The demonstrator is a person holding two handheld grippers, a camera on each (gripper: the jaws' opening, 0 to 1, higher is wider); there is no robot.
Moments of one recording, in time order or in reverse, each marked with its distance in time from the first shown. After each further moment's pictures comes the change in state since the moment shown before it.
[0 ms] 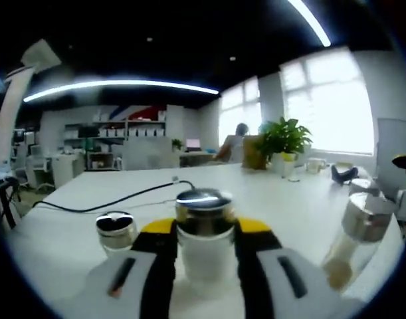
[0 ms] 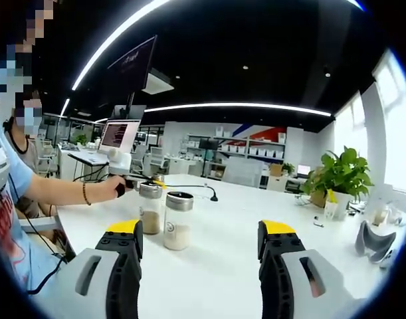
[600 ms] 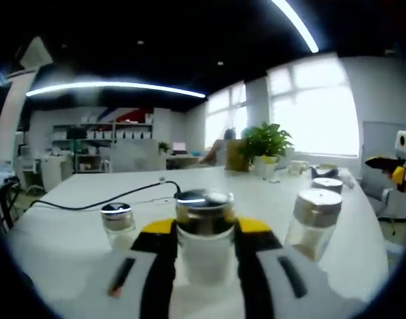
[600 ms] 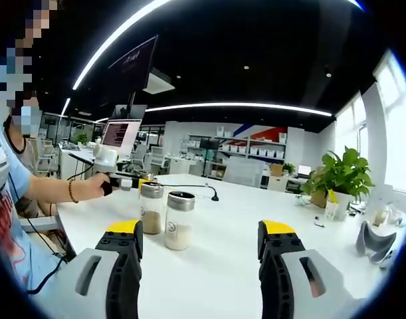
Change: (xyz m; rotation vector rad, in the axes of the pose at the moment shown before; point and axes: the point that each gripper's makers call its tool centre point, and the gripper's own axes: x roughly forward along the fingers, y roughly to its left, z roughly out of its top) left arm -0.046 -0.020 0.003 -0.002 -0.019 -0.097; right arm 0.001 0.003 0.000 -0.003 0.002 0.003
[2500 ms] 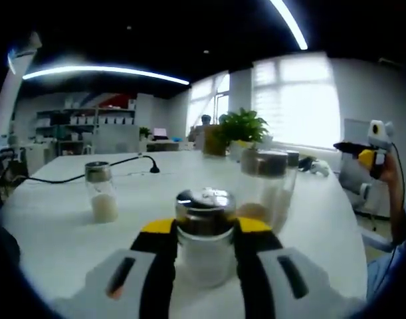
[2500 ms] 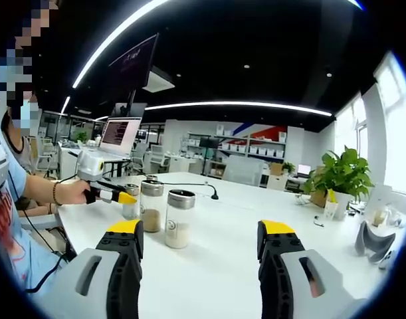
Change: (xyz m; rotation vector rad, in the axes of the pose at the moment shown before) left arm -0.041 -0.043 -0.046 -0.016 0.092 -0.125; right arm 0.001 0.002 -0.002 -0.007 0.011 -0.002
